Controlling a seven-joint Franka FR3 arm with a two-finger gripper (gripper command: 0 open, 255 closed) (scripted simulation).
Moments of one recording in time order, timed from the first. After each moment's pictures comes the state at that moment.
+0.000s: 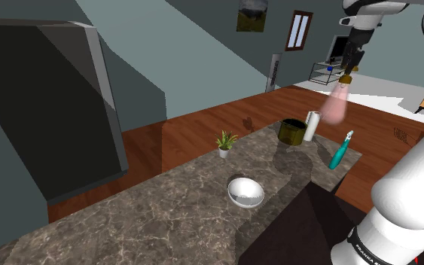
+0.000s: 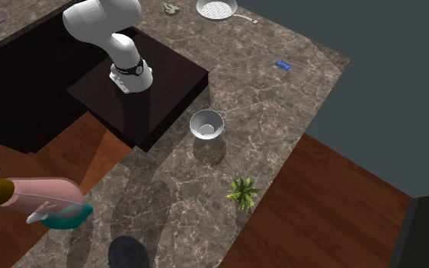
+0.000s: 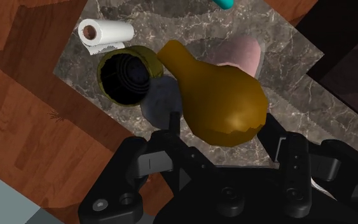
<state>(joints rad) -0.40 0.02 -0.55 -1.62 -0.03 1.80 -1.53</state>
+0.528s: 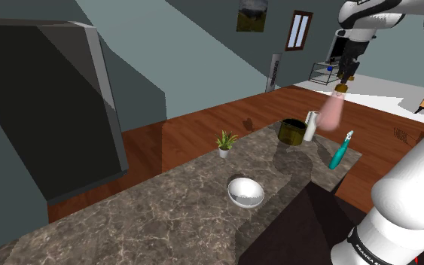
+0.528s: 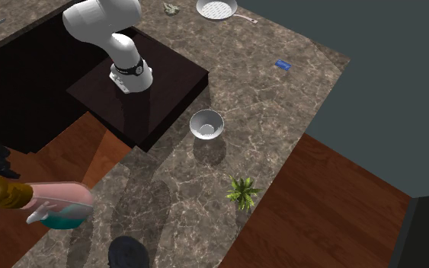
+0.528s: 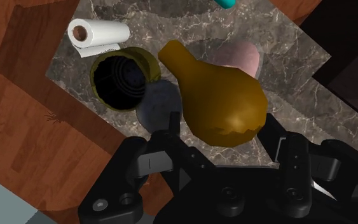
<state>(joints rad) -0.40 0.01 -0.55 -1.73 -0.04 1.90 -1.52</state>
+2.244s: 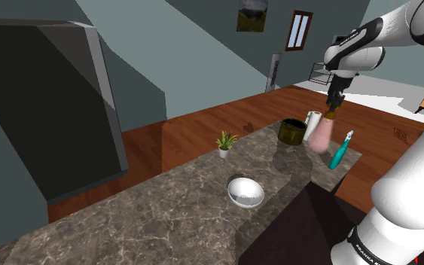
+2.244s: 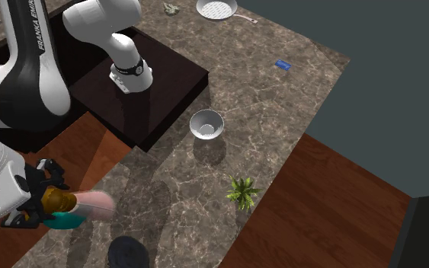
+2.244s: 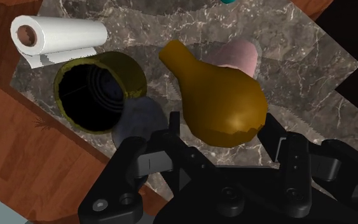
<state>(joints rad) -0.40 0.07 -0.55 -2.03 -0.01 2.25 -1.54</state>
